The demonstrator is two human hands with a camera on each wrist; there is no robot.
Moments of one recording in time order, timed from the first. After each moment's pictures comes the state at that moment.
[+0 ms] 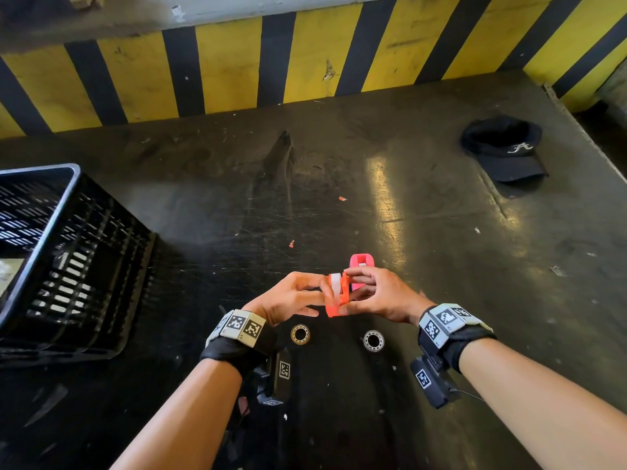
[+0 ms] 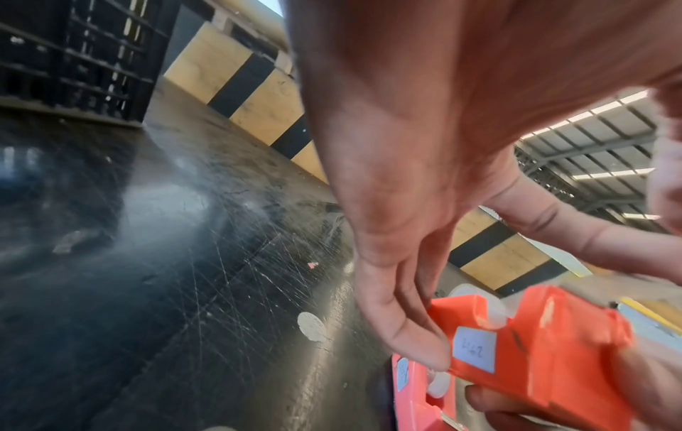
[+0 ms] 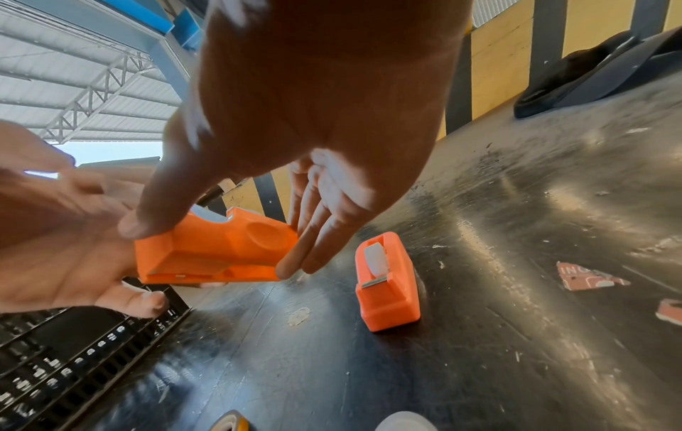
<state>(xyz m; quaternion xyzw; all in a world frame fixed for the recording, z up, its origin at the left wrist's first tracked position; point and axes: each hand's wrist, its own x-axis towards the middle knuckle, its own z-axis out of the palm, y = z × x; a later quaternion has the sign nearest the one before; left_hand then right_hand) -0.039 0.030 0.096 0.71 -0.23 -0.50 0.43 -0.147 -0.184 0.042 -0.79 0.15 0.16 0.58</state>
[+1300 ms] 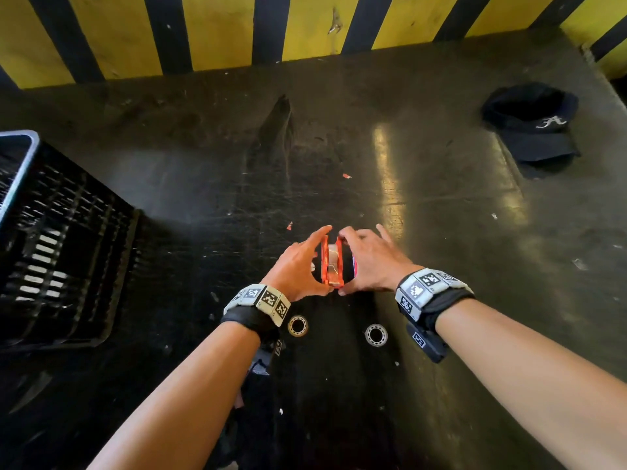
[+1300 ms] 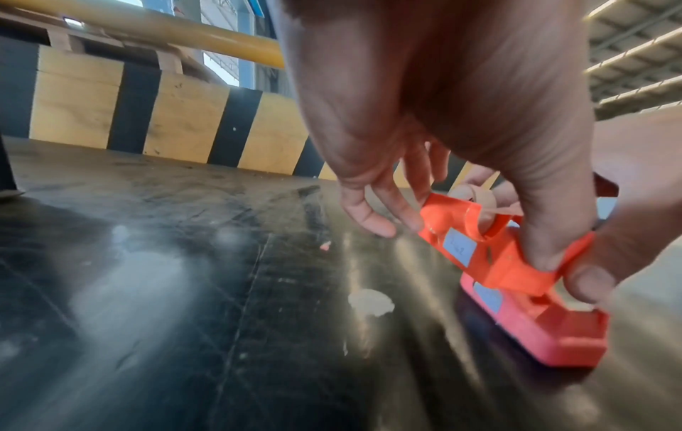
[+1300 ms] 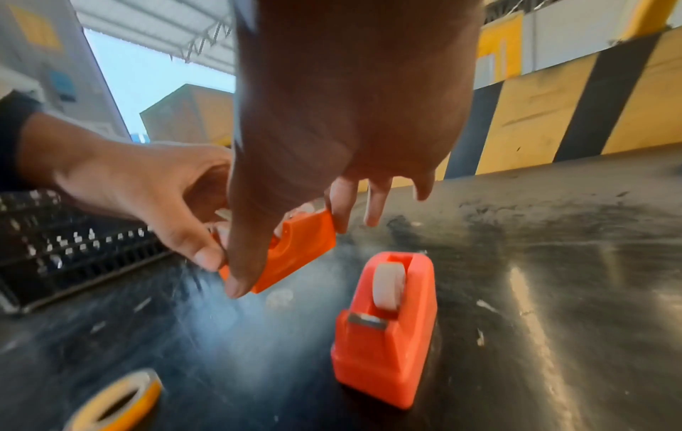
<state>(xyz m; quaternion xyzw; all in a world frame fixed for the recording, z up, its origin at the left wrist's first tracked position) 0.000 -0.001 0.031 0.86 -0.31 -0.32 0.23 -0.076 -0.188 0.021 -0.96 0.04 0.18 0.20</state>
